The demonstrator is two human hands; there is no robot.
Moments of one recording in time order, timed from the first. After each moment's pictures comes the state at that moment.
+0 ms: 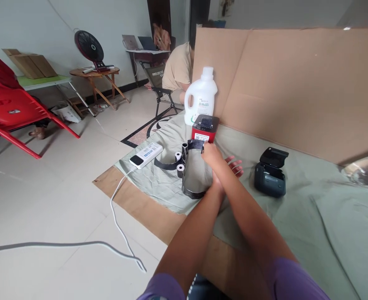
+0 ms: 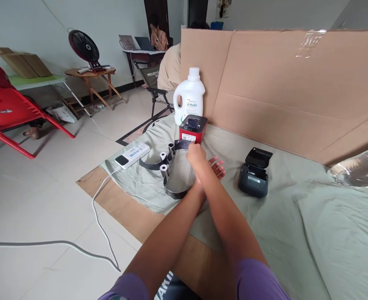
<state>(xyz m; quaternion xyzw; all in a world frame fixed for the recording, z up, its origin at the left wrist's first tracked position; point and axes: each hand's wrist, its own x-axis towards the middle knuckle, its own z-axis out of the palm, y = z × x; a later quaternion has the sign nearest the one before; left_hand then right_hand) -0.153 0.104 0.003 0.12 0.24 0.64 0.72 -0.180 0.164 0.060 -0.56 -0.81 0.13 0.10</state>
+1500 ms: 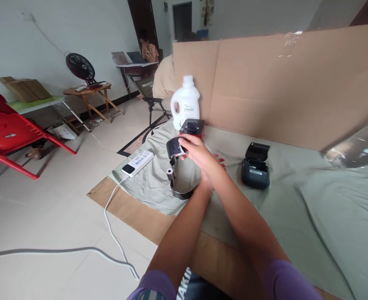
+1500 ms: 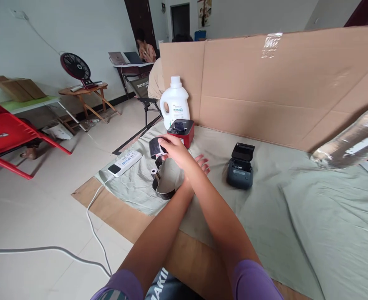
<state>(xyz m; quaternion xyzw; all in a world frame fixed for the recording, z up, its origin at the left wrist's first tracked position) -0.153 0.111 0.001 0.16 0.25 0.65 0.70 -0.179 0.115 0.114 -0.26 -0.63 0.63 0.37</state>
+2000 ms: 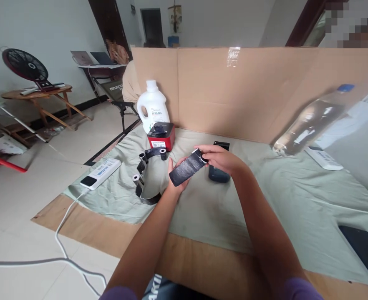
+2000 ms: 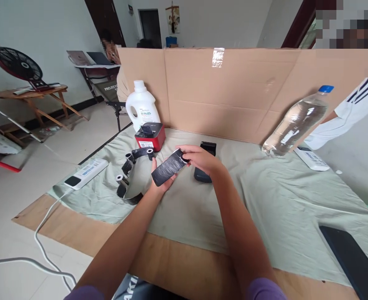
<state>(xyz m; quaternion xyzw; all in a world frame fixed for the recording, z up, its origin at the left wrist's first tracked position) -0.156 0.095 0.004 0.24 0.27 0.64 0.67 0.019 0.101 0.141 -0.38 -0.63 0.60 0.31</state>
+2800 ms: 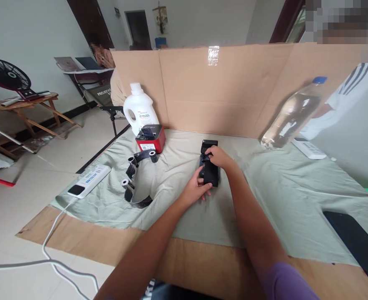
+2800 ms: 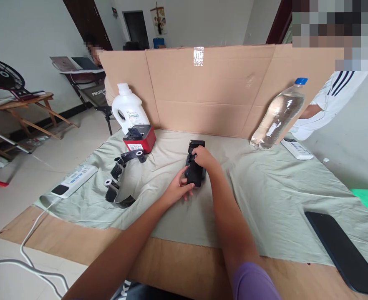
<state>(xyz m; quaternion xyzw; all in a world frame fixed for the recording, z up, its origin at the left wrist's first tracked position) -0.074 0.049 0.001 0.51 0.36 0.42 0.66 0.090 0.176 0.055 -0.56 -0.80 0.14 0.18</state>
